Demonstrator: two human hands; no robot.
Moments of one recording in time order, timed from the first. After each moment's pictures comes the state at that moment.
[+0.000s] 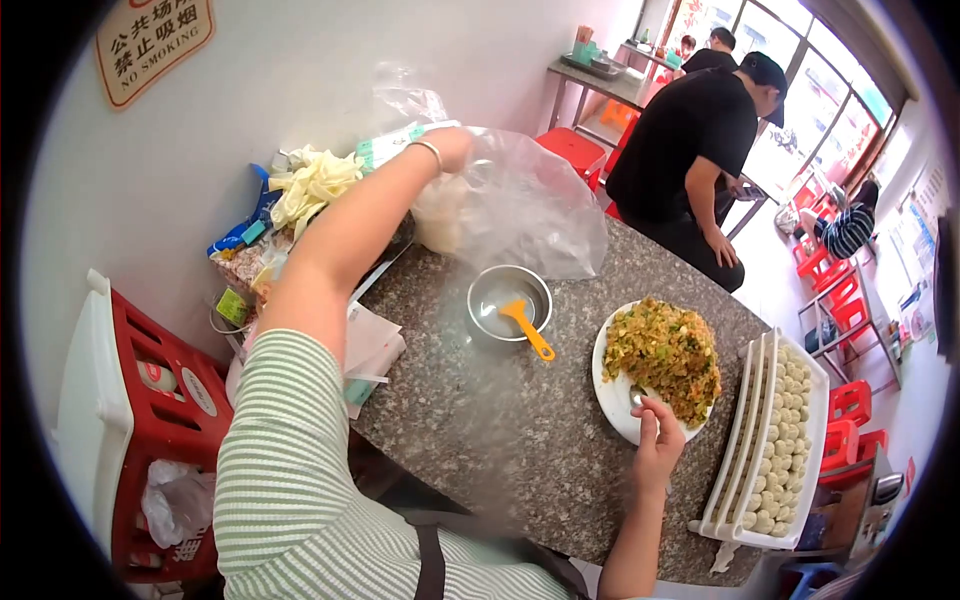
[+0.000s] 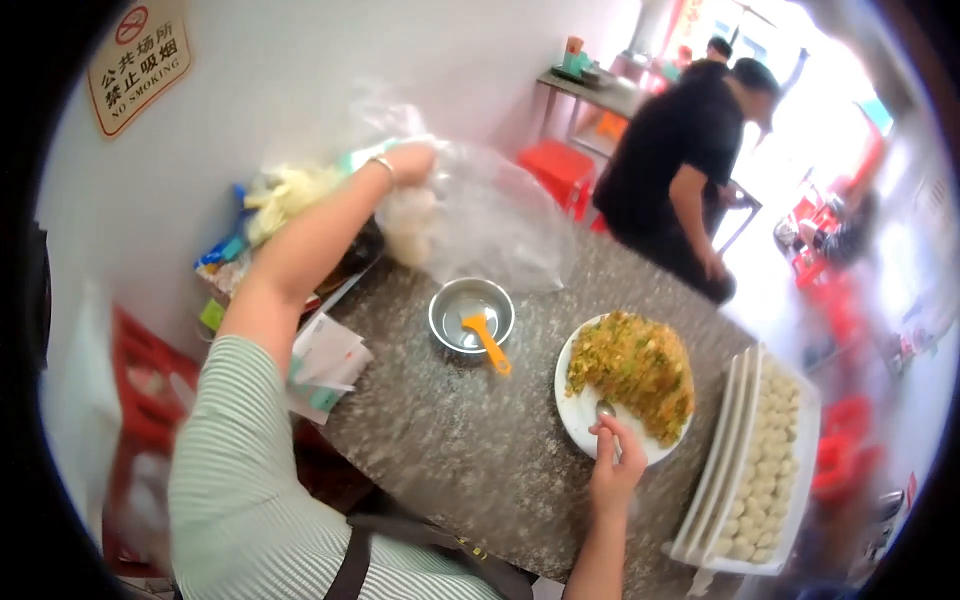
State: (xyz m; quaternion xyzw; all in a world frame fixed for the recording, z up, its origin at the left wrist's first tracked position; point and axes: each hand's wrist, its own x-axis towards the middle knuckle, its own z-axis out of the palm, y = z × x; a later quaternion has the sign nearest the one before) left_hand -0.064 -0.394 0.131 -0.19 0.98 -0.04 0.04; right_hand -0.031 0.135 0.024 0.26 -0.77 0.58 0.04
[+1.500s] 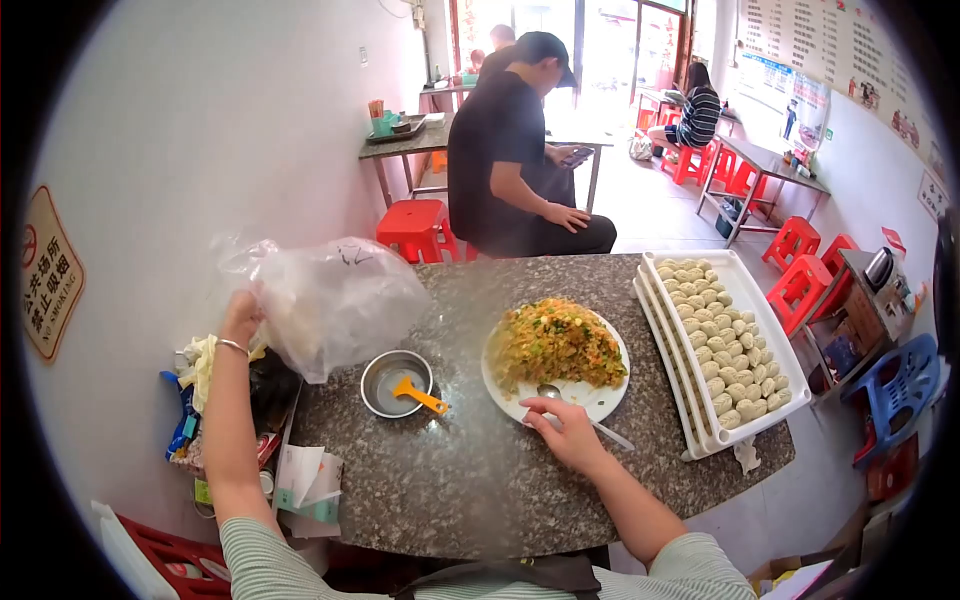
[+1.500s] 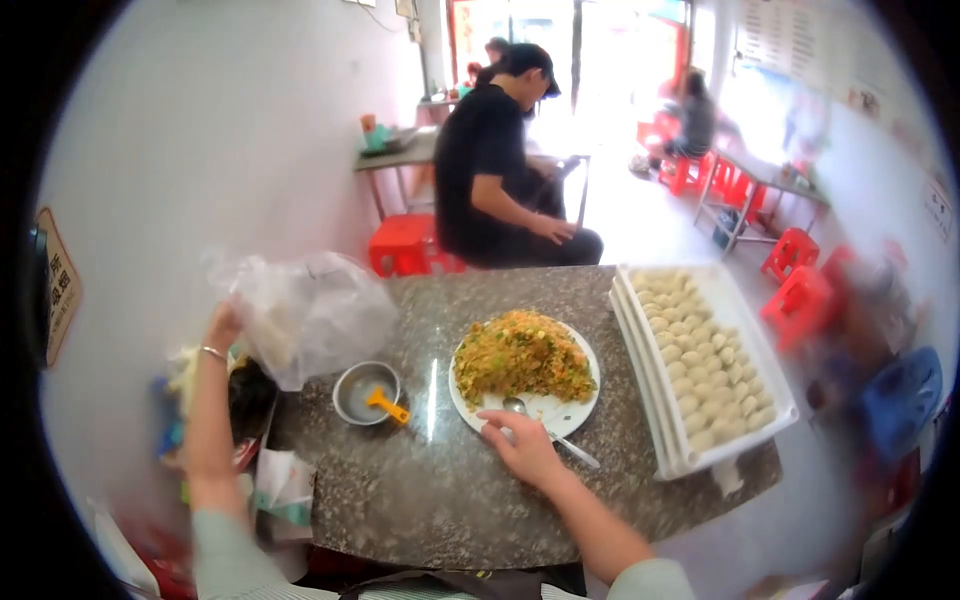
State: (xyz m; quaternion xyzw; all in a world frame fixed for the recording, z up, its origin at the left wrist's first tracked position) left_hand -0.013 -0.500 0.081 -0.25 0.64 0.69 -0.23; right_hand -0.027 0.135 0.024 0.32 -0.78 0.54 -0.04
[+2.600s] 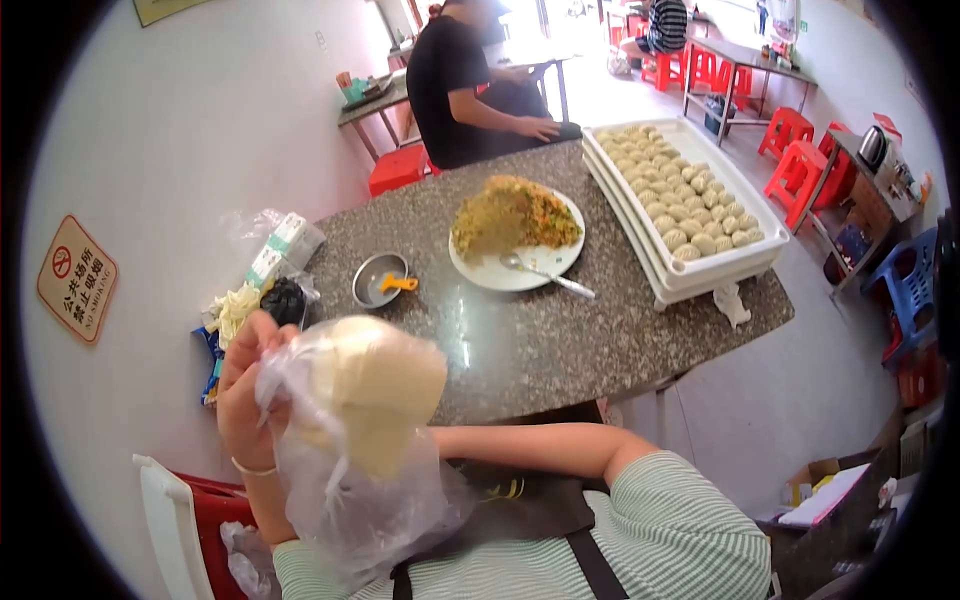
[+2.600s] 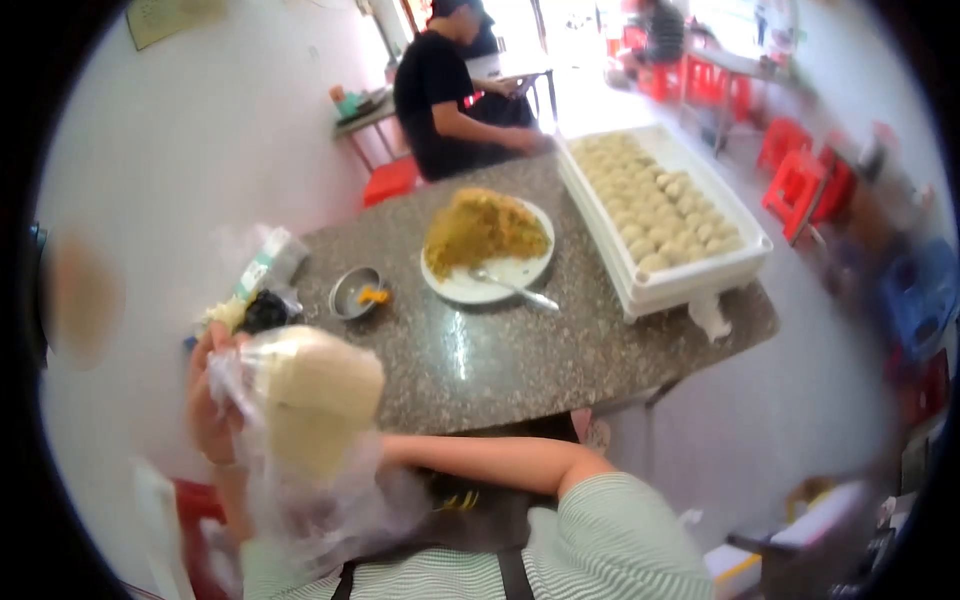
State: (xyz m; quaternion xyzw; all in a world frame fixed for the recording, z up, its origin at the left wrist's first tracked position) left_hand 0.240 -0.043 0.227 0.05 0.57 0.80 -0.17; right_hand 0.184 0.010 -0.017 0.62 -0.43 0.60 -0.27
